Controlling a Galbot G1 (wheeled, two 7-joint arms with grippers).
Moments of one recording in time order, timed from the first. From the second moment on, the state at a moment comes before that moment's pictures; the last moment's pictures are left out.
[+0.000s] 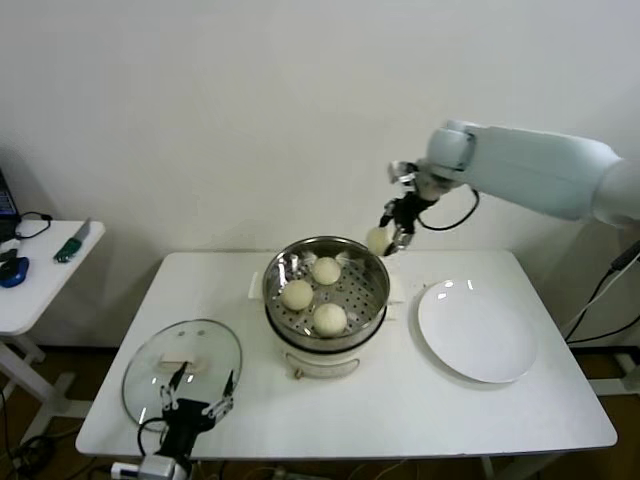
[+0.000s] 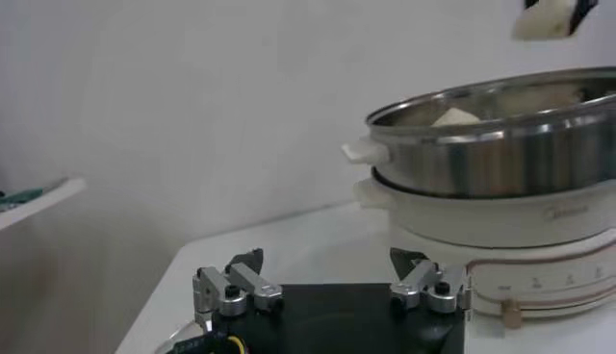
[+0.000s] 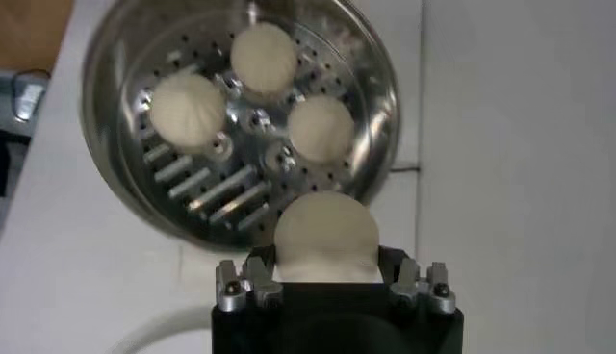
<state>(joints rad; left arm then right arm) 1.74 -1.42 -0.57 -2.09 0.08 0.07 0.02 0.83 1.16 -1.76 1.04 0.91 -0.19 -0.97</state>
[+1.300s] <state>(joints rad) 1.72 -1.39 -0.59 -2.07 0.06 0.05 0.02 0.73 1.36 -1.89 1.00 1.01 -0.25 -0.91</state>
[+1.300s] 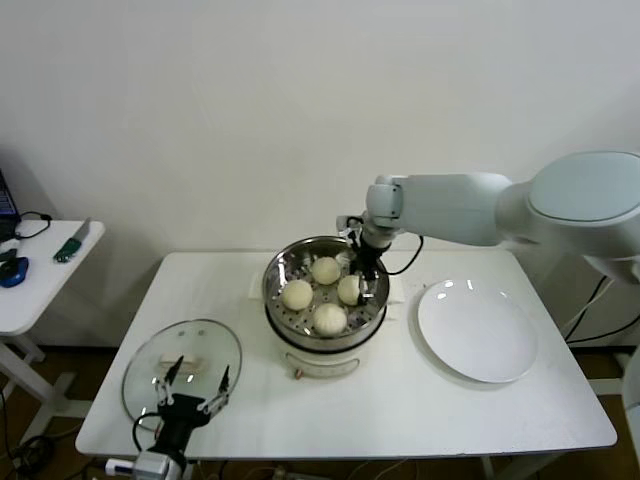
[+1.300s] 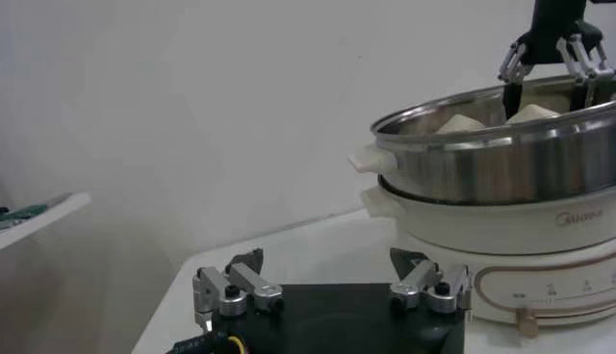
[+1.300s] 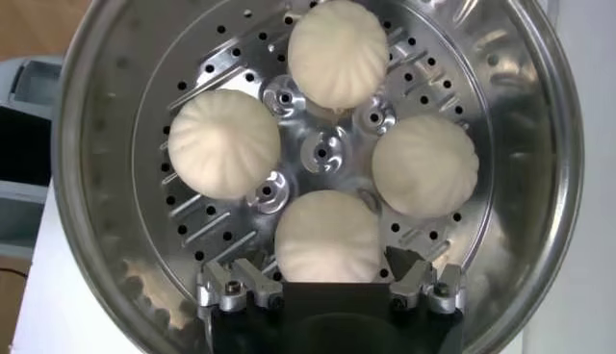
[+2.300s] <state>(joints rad) 1.70 -1.41 -0.59 -2.08 0.13 0.06 0.00 0.56 0.81 -1.41 1.32 0.98 -0.03 -0.46</state>
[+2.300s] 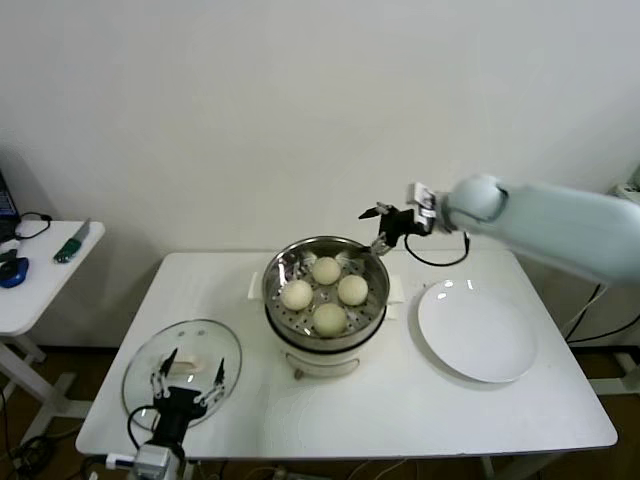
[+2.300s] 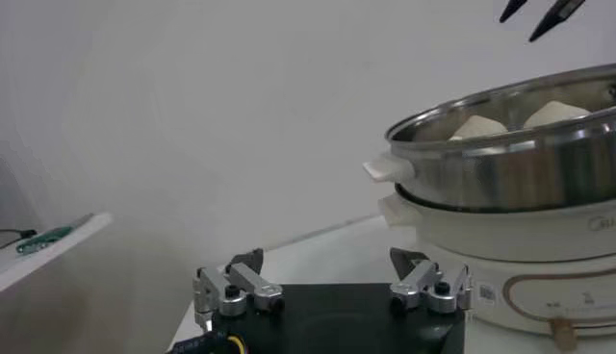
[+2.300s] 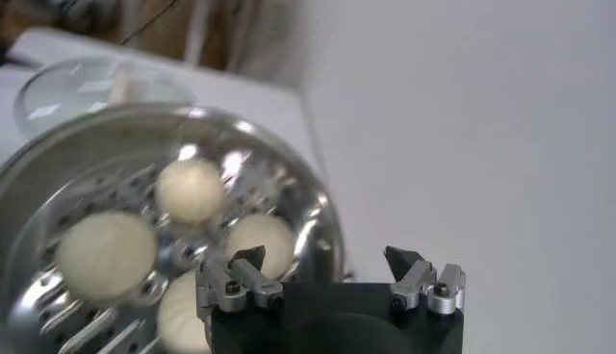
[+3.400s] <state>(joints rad) 1.67 -1.38 -0.60 -2.02 1.16 0.12 0.00 -1.09 0.88 0.41 1.69 0.66 0.01 -0.20</state>
